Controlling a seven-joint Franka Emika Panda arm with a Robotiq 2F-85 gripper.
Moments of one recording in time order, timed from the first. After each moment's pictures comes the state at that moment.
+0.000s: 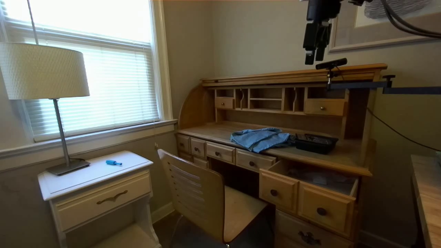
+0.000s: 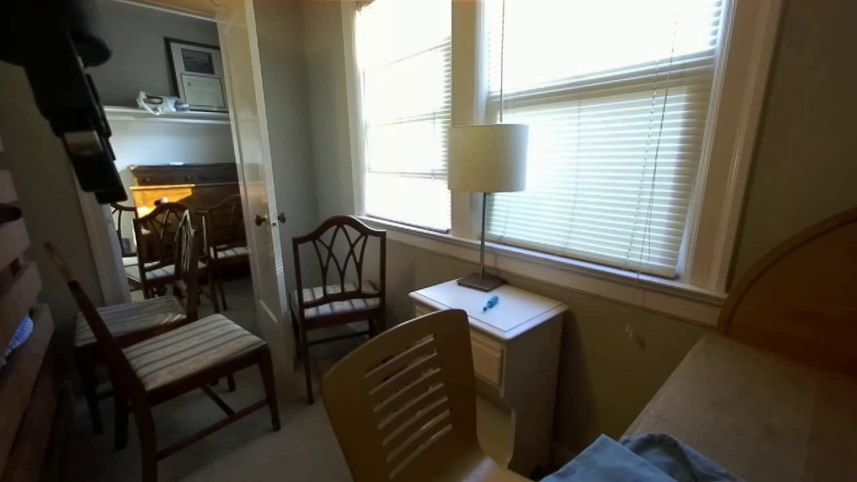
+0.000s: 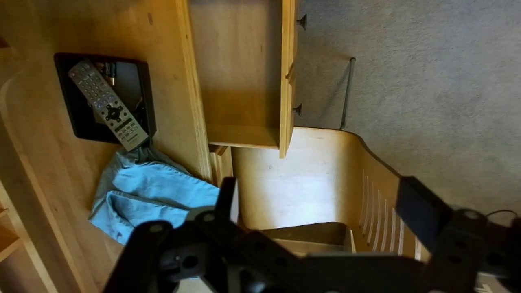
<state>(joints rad) -0.01 -0.60 0.17 -2.61 -0.16 2.14 0.22</state>
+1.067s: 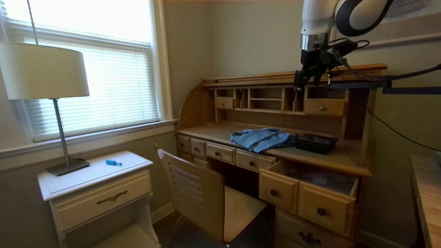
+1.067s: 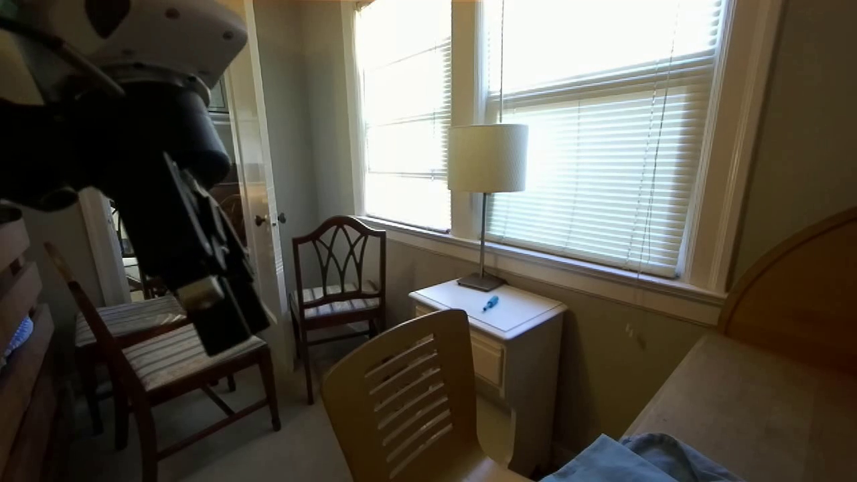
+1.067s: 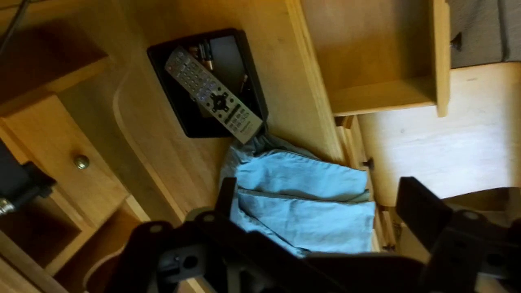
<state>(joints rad) -0.35 -0.28 0.19 -2.63 -0.69 2.54 0.69</state>
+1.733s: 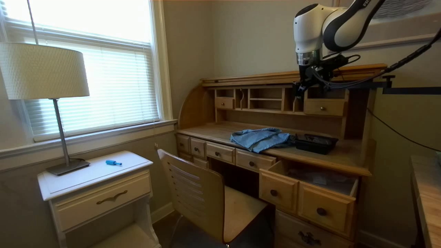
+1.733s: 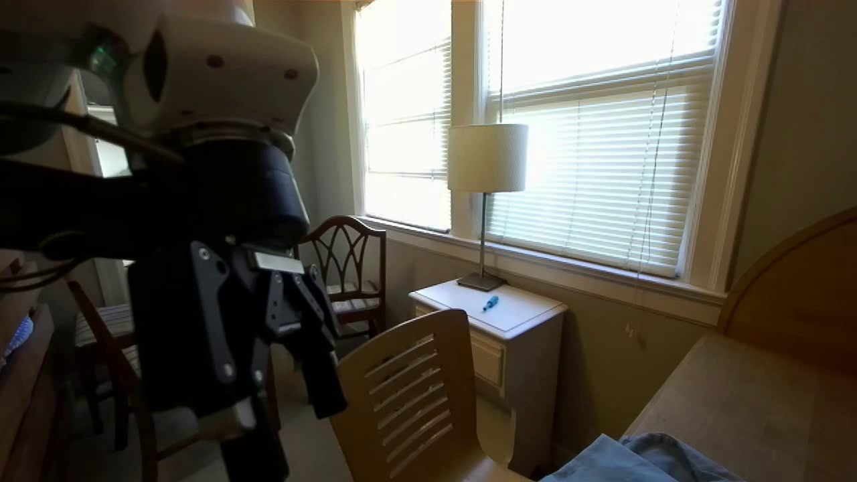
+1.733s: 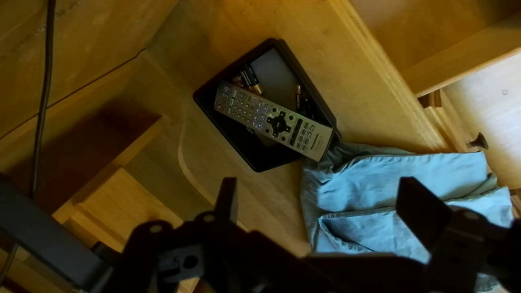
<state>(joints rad) -0.34 -0.07 0.07 -2.48 -0.84 2.46 1.06</state>
